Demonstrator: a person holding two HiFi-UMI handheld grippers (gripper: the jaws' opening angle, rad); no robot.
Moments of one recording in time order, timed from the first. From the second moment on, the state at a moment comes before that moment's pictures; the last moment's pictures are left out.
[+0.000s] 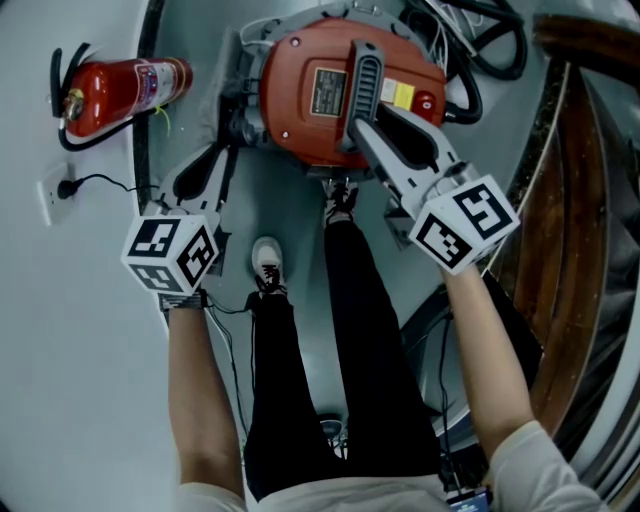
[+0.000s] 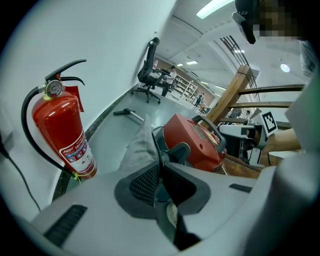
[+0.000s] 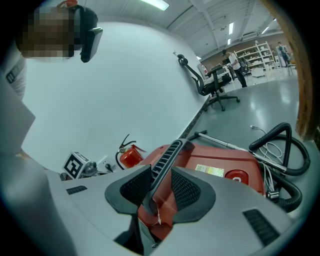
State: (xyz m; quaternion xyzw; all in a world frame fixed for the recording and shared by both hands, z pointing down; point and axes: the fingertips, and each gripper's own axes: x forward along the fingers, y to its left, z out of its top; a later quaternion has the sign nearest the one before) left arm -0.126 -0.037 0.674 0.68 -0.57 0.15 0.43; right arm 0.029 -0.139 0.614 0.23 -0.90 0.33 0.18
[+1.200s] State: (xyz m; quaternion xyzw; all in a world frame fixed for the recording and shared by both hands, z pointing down) left arm -0.114 -0.039 0.673 0.72 -0.52 0.18 0.41; right arm 0.030 -0.139 0.614 0.23 -0.90 0.34 0.17
